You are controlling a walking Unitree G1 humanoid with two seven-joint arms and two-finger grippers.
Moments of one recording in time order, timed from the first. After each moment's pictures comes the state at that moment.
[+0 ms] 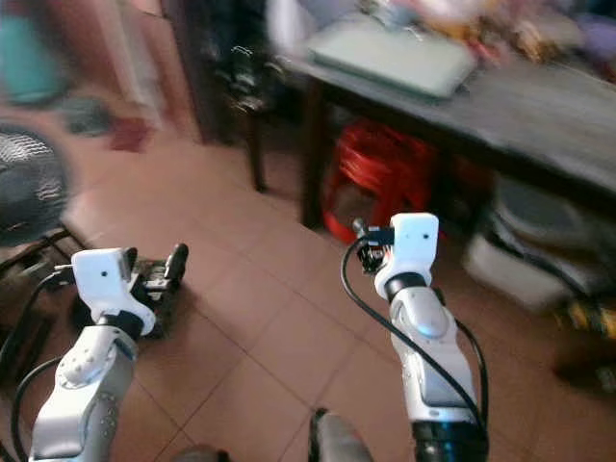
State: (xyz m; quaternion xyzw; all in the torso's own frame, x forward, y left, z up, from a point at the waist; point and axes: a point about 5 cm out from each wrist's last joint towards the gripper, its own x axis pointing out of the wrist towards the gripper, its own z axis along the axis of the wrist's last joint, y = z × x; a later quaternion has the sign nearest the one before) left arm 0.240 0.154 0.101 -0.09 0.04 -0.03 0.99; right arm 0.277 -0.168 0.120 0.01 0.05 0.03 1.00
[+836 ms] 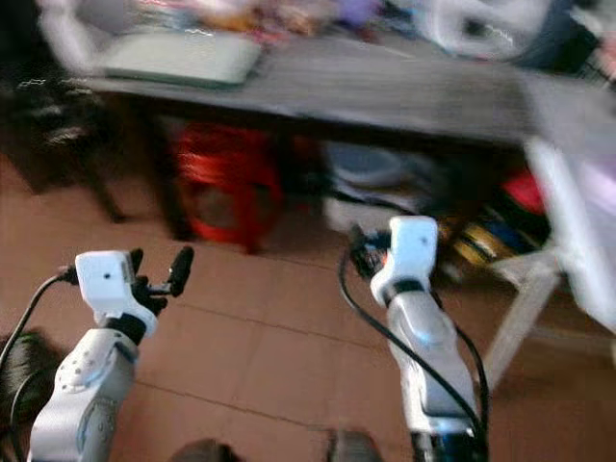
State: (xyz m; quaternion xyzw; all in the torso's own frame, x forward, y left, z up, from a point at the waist) left arm 0.236 0.154 0.104 -0.08 0.04 -0.04 0.99; right arm 0.273 -0.156 0.130 0.02 0.04 0.06 1.00
